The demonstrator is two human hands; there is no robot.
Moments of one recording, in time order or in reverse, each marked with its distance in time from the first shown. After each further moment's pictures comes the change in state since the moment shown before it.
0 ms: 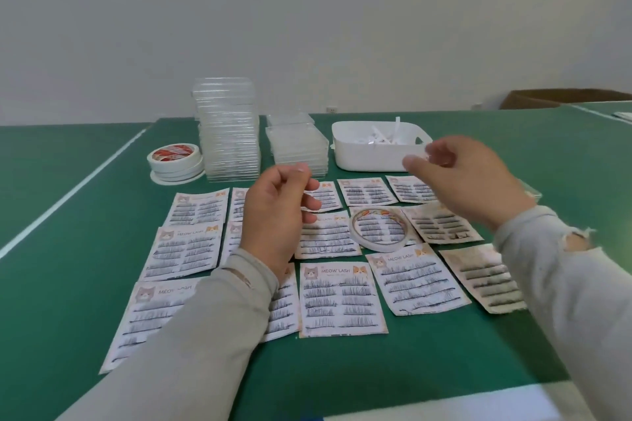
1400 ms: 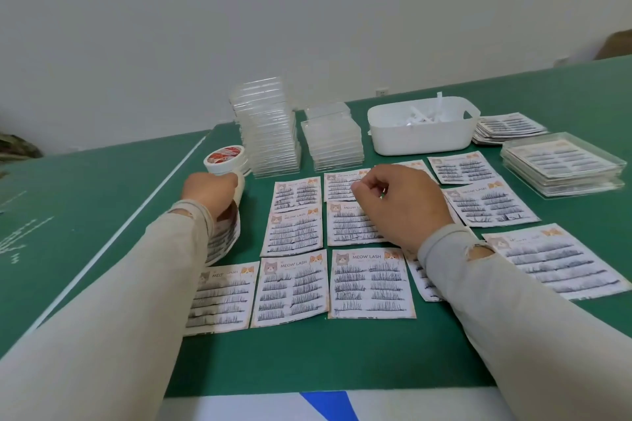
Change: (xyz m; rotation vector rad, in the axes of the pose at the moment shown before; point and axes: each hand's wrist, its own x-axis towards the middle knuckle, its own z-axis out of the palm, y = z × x) left_hand 0.069 0.033 -0.109 0.879 0.424 -0.395; right_hand -0.028 -0.022 0.099 0.160 -0.095 -0.212
